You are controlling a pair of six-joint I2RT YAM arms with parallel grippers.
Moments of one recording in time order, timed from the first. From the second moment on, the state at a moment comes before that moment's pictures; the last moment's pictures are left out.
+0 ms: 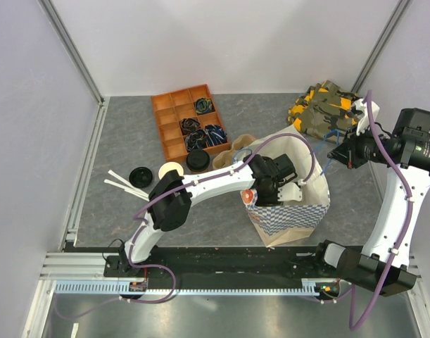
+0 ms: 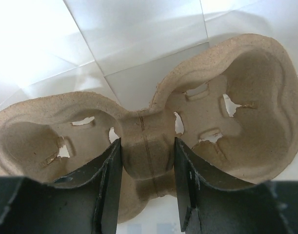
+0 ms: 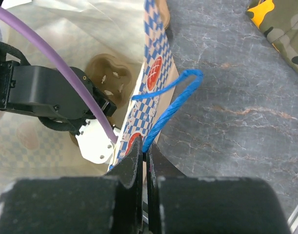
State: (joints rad) left arm -1.12 2.19 1.92 -0.97 0.06 0.57; right arm -0.42 1.18 1.58 -1.36 -0.83 -0.60
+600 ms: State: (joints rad) left arm -1.12 2.26 1.98 -1.09 0.03 0.74; right arm -0.42 1.18 1.52 -1.36 -0.84 -0.62
